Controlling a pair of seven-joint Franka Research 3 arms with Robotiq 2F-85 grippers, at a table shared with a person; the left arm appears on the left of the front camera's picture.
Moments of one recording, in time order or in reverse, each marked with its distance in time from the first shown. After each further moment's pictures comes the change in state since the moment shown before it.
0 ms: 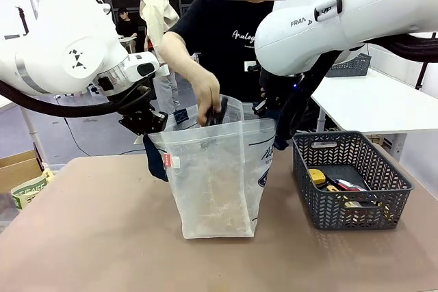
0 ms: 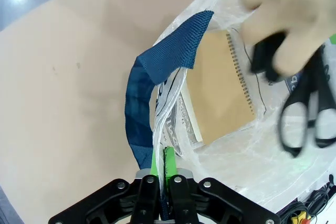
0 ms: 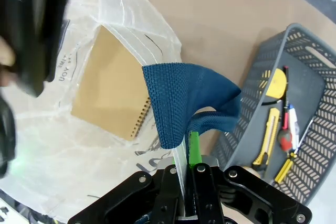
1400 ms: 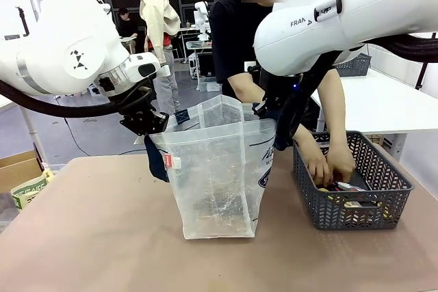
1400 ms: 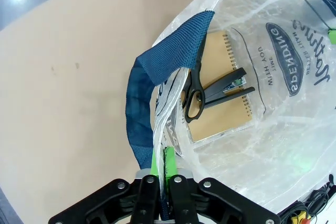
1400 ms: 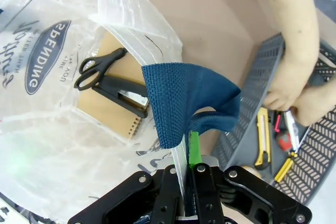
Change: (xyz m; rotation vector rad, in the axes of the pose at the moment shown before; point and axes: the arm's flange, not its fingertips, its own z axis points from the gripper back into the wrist) left arm 0.000 -0.002 -0.002 -0.001 0.002 -0.003; right arm 0.000 0.000 -0.001 0.000 0.002 -0.001
